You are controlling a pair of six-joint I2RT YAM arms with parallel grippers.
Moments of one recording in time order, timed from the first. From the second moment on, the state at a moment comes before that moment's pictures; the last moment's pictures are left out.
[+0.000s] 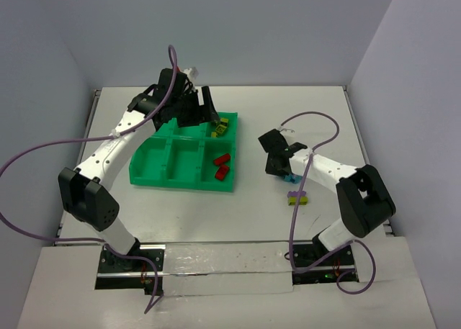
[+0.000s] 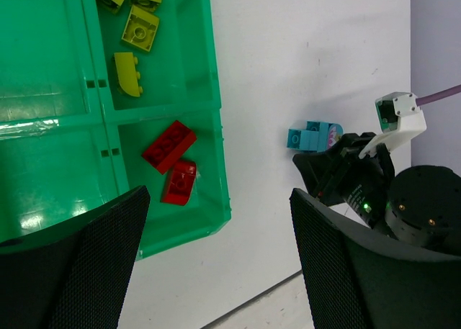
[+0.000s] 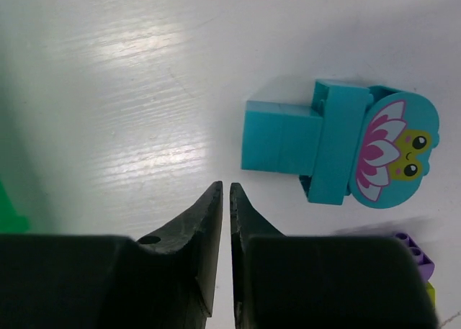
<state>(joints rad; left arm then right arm) -0.50 1.65 1.66 -0.73 0.17 -0.54 0.52 1.52 0.91 -0.50 0.34 0.69</state>
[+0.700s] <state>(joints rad) -0.50 1.69 1.71 -0.76 0.15 -0.52 0.20 1.39 0.94 -0.57 0.24 0.59</state>
